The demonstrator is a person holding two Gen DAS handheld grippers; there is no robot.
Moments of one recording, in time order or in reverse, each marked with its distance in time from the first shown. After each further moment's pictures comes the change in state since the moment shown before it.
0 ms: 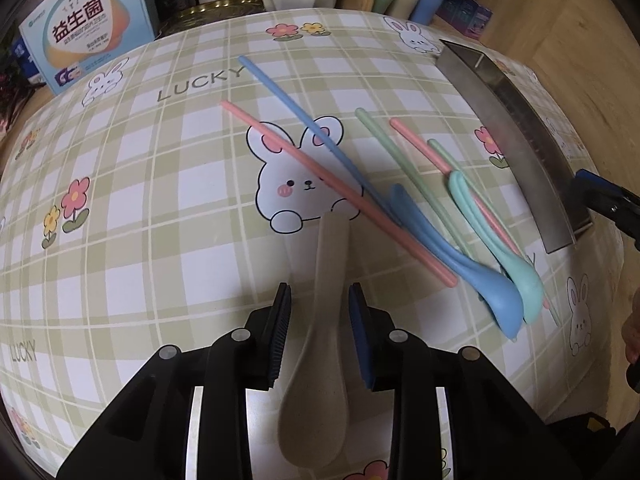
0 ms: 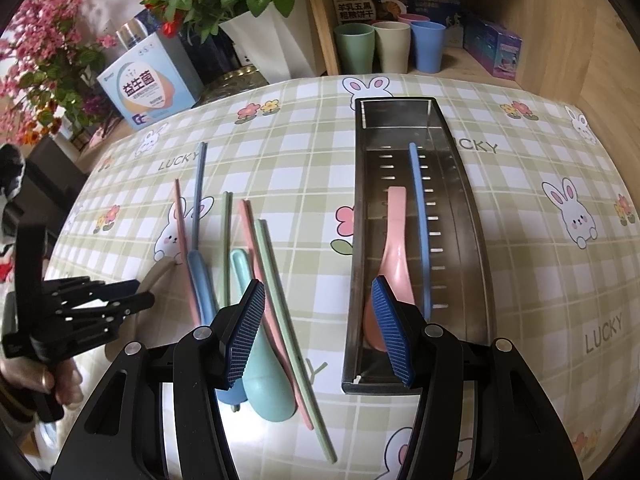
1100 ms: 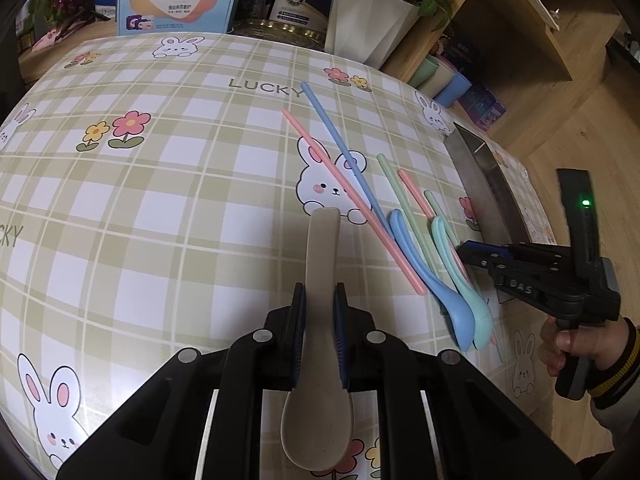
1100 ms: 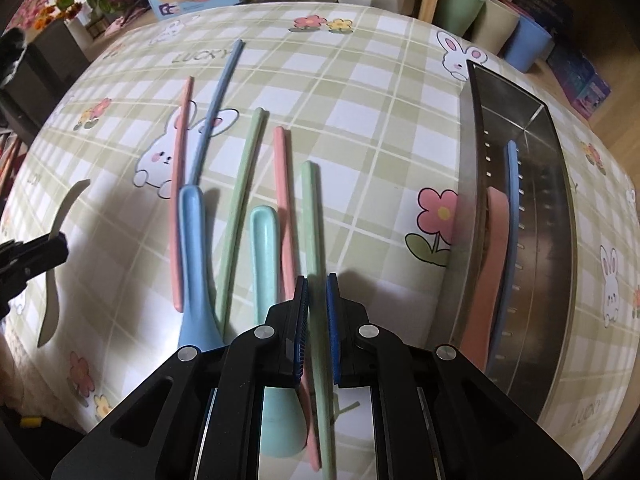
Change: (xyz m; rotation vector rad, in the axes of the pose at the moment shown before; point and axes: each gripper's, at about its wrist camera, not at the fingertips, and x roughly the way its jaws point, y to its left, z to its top) left arm -0.047 0.030 -0.051 -0.296 -0.193 -0.125; right arm 0.085 0.051 0.007 -0.272 0.232 -0.057
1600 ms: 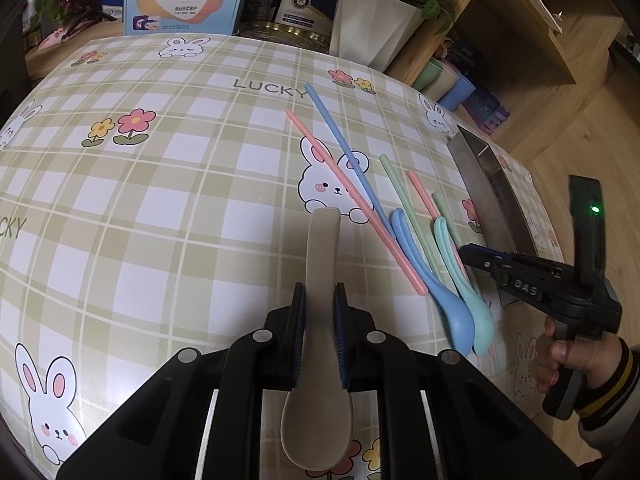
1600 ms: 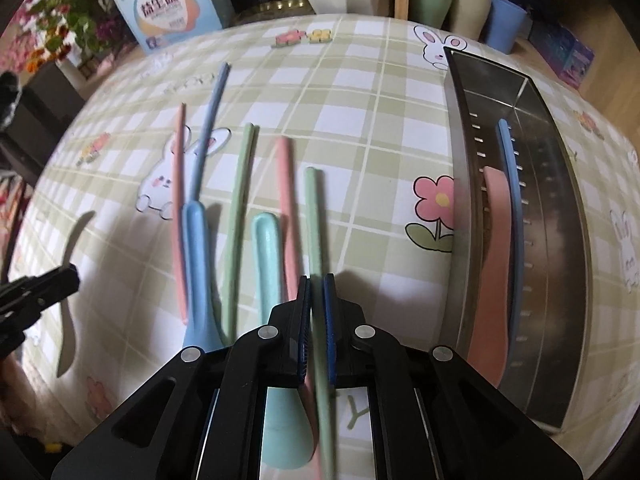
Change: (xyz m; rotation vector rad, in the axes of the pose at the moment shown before) left arm 0.000 0.000 -0.003 -0.016 -0.019 0.021; right arm -0.012 -0.009 -0.014 0.120 -0.104 0.081
